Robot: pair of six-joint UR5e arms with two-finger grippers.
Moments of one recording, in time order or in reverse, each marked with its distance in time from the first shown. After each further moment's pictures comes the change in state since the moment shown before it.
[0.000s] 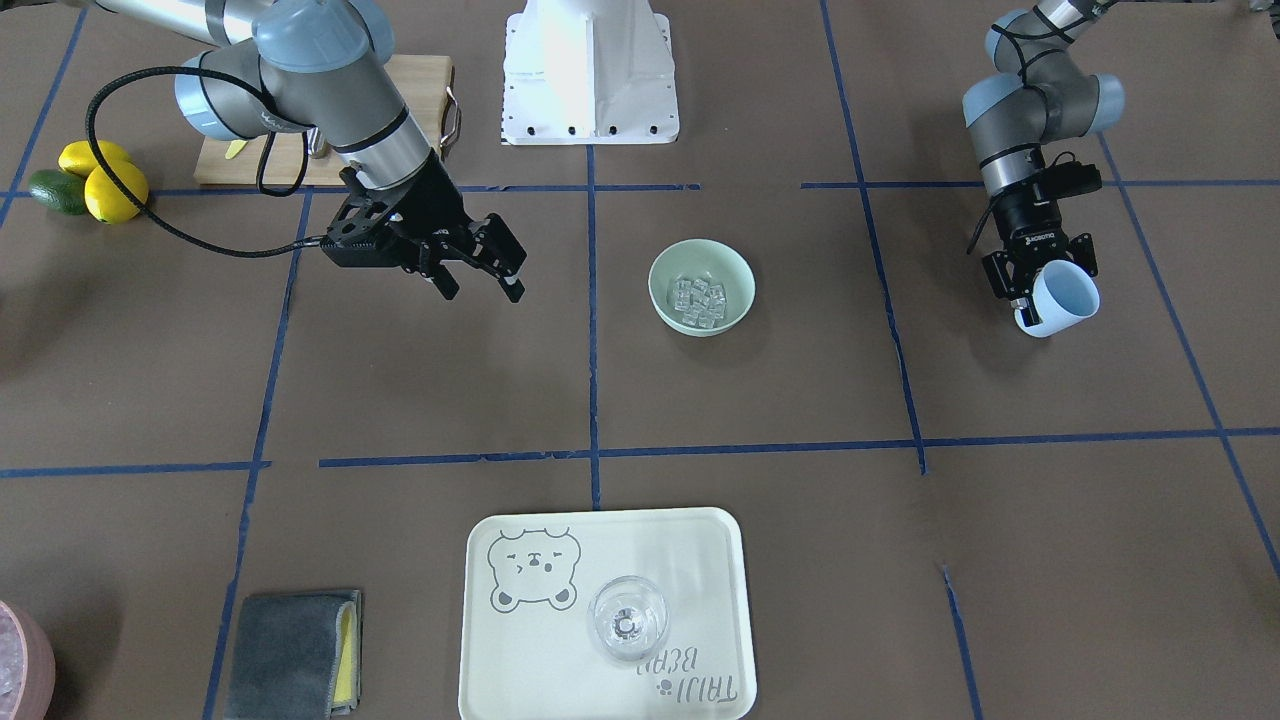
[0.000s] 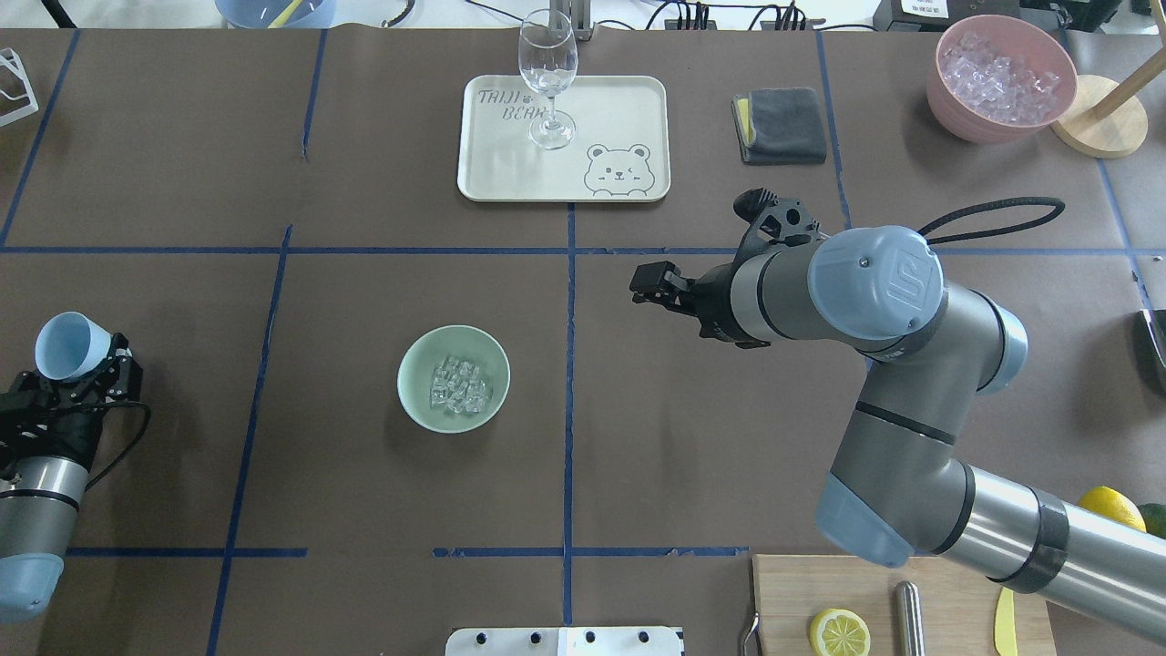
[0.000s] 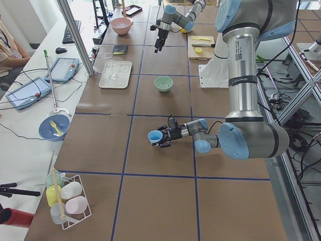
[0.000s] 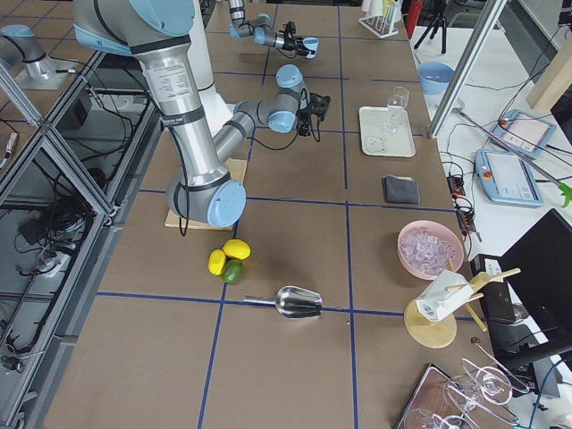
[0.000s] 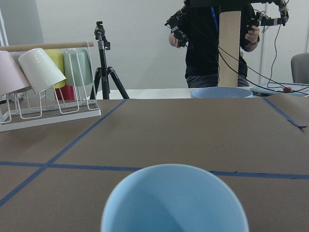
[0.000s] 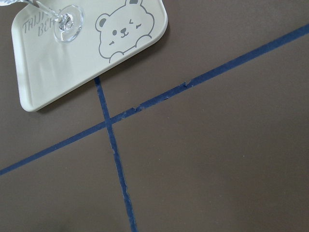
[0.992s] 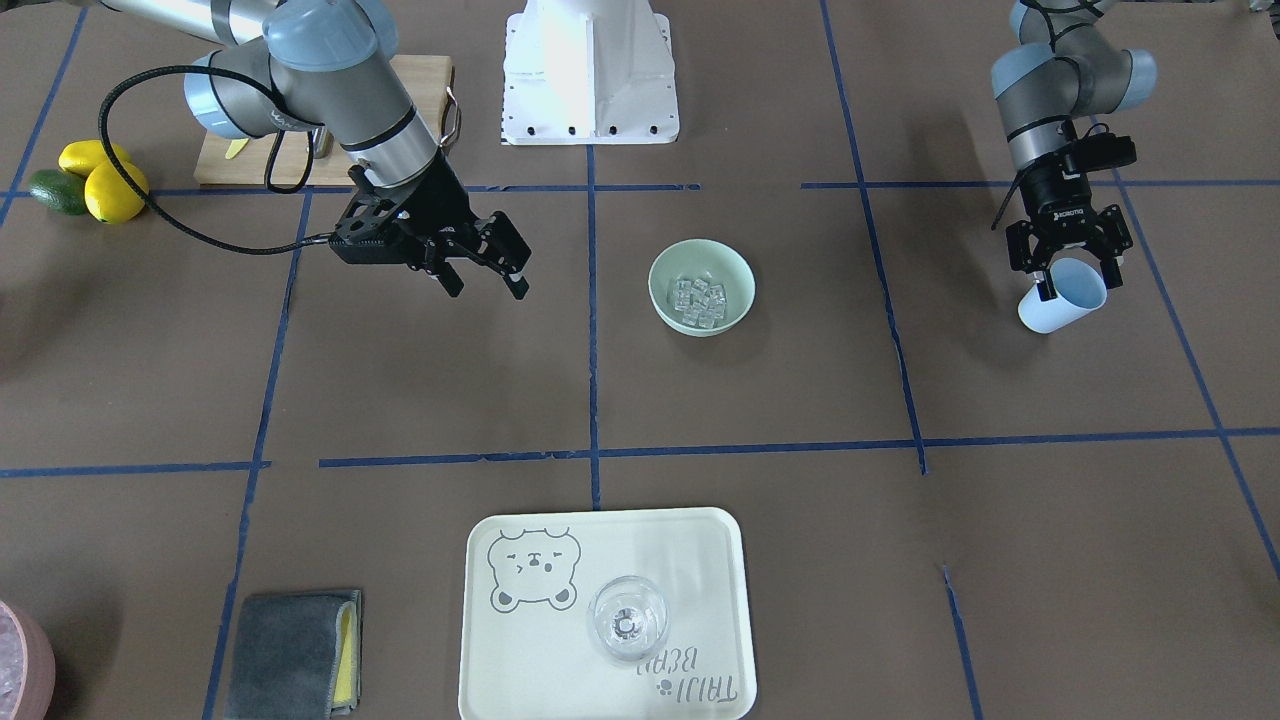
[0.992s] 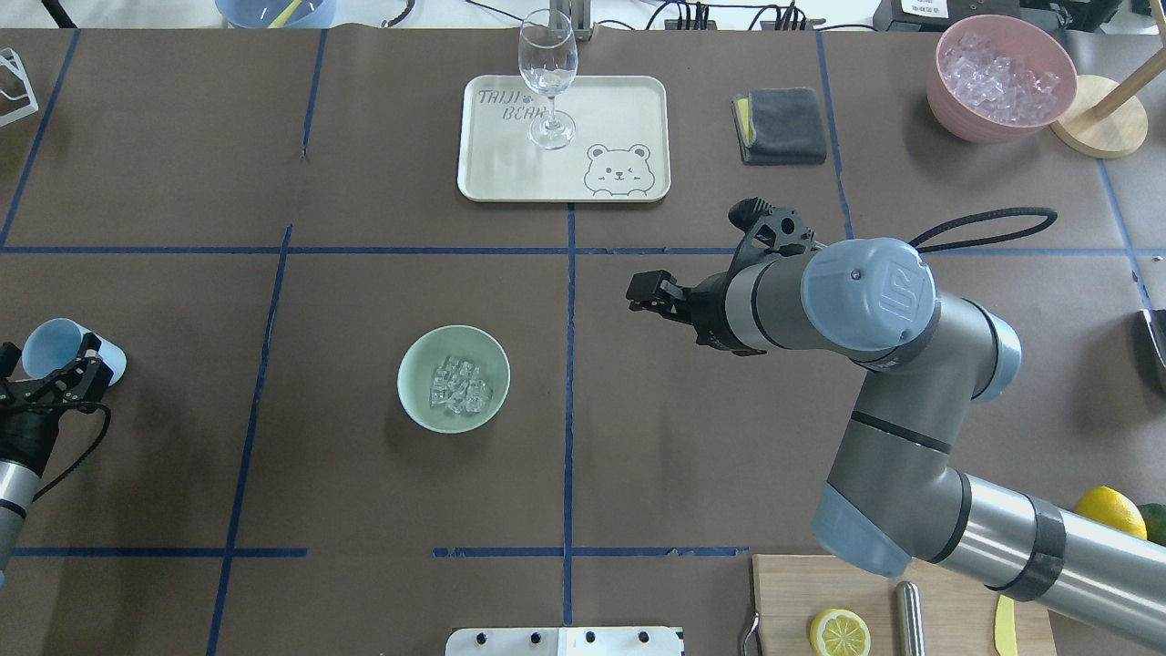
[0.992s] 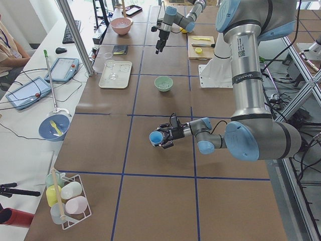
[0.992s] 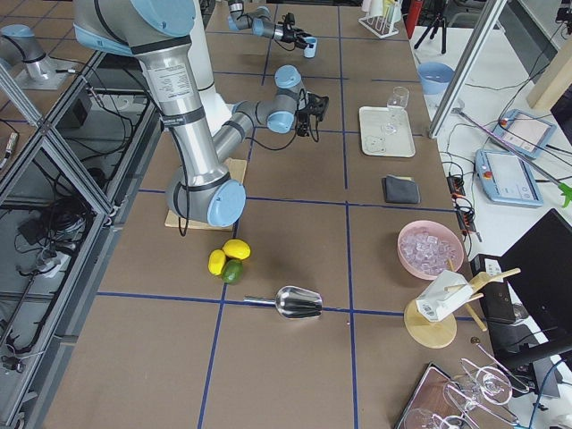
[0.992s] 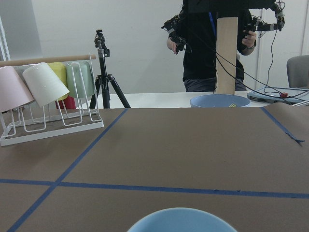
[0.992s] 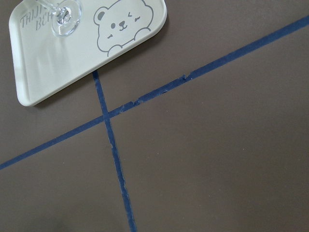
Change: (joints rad) left arm 0.002 0.104 -0.102 -0.066 -0.008 0.037; right arm -0.013 -0.003 0.000 0.000 -0.009 0.005
